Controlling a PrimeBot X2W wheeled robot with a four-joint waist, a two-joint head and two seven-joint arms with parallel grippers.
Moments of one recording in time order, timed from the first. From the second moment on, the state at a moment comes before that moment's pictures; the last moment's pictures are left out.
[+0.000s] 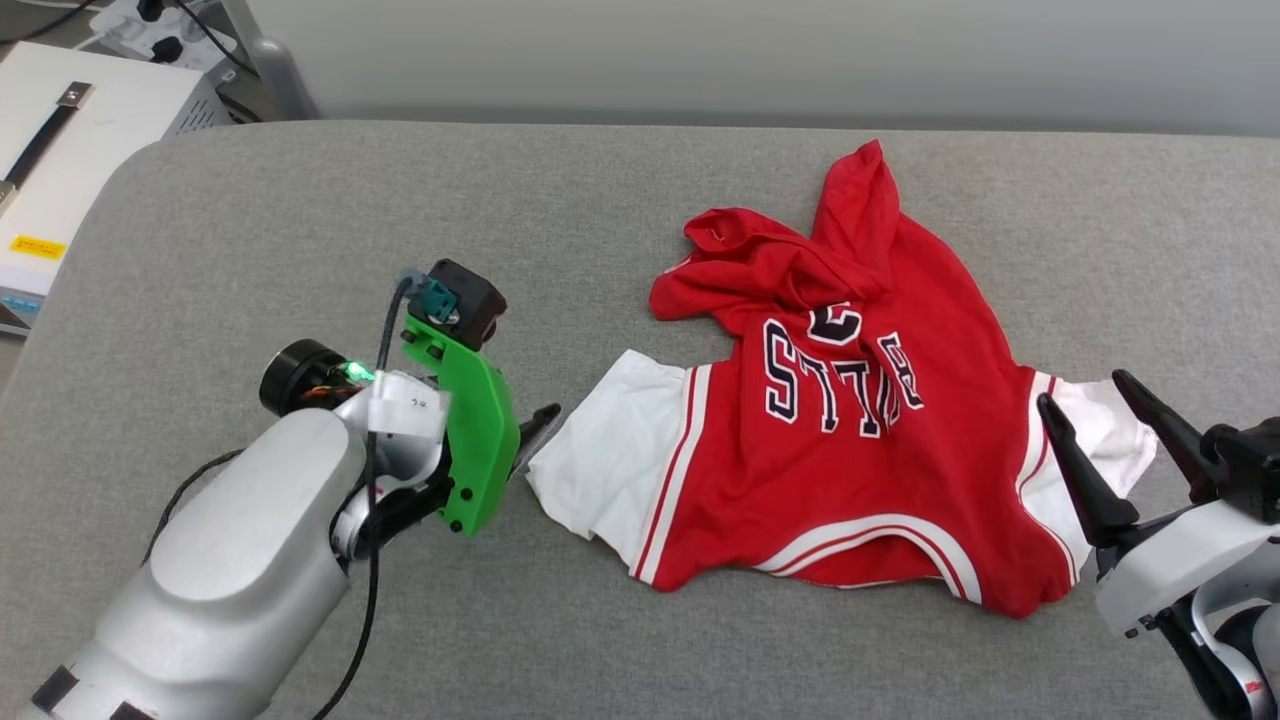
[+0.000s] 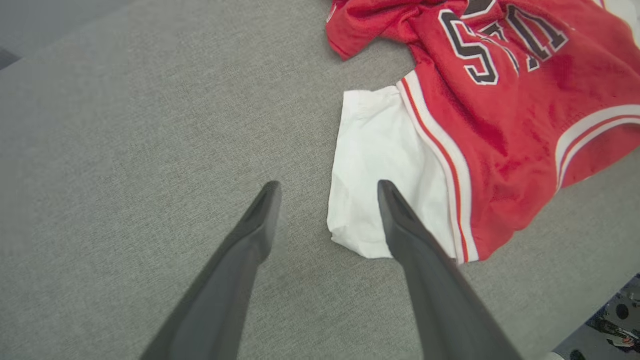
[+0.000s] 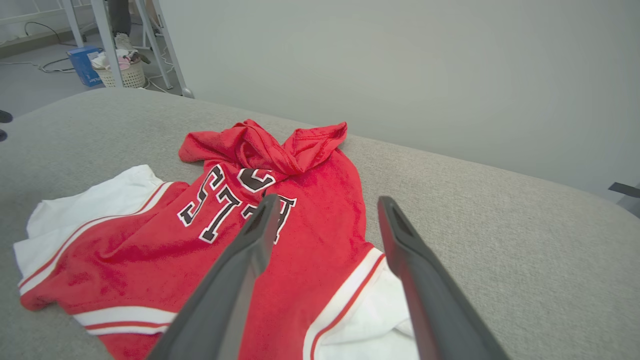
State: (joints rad) left arm -0.67 0.49 -0.74 0.26 -0.75 -0.13 0.56; right arm -0.10 -0.45 0.17 0.02 0.41 0.13 -0.05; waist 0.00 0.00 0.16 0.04
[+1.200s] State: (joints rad) left arm -0.72 0.63 -1.02 0.61 -0.96 -0.07 0.16; right arm -0.03 -0.36 0.03 -0.07 0.34 0.13 0.02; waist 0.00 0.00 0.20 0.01
